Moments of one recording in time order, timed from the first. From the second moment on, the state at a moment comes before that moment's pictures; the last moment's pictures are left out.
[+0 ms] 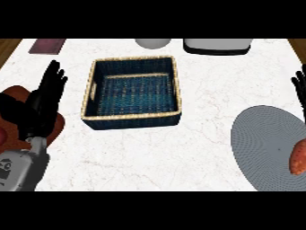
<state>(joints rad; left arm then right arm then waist) -0.25 0.30 -0.10 -1.53 0.22 0.29 0.17 -0.14 -0.56 0.06 -1.47 -0.34 -0.17 -0.20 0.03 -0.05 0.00</state>
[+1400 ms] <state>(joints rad) 0.07 0.35 -0.14 -1.46 0.23 0.16 0.19 -0.21 -1.10 0.02 -1.55 -0.09 -0.03 0.27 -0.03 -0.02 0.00</state>
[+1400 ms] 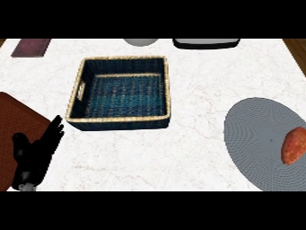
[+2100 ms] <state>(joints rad) 0.10 0.34 -0.13 -1.48 0.22 0.16 0.18 -0.16 -1.50 -0.13 -1.58 -0.40 0.56 0.47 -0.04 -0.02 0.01</state>
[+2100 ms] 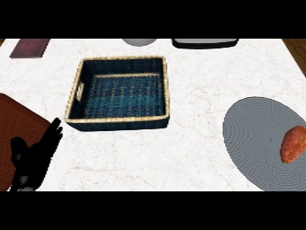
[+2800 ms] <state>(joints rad) 0.10 0.34 -0.11 -1.48 0.23 0.13 0.21 -0.03 -1.36 -0.23 -1.64 -0.33 0.58 0.45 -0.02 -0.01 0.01</state>
